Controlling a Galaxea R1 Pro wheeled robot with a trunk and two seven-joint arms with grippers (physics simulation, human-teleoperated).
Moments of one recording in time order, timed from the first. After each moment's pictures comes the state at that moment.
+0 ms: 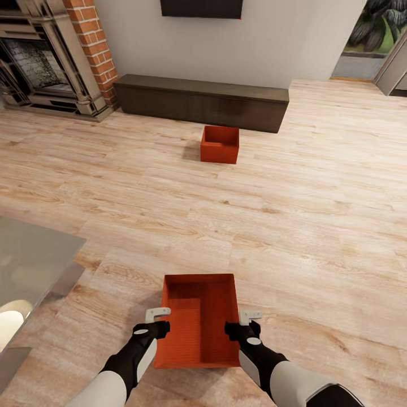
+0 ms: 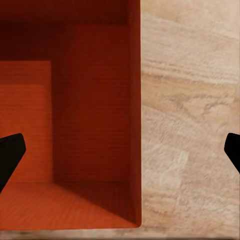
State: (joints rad) left arm -0.60 -0.15 0.07 -0.44 -0.03 0.17 0.21; right arm -0.72 0.17 0.33 -0.10 -0.26 -0.15 -0.23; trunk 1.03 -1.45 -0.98
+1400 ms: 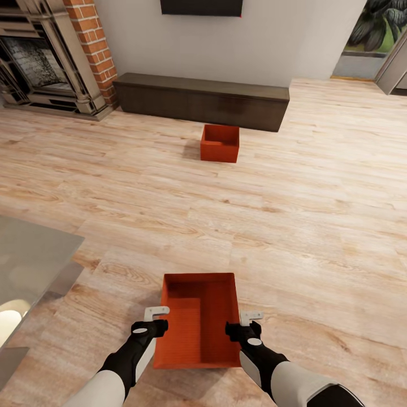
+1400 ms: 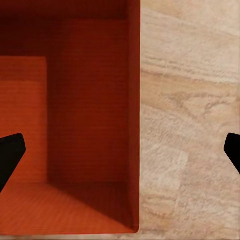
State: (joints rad) left arm -0.60 -0.14 0.06 -0.45 -0.06 0.17 0.22; right arm -0.72 0.17 0.33 -0.10 -0.25 -0.15 -0.23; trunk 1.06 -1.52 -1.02
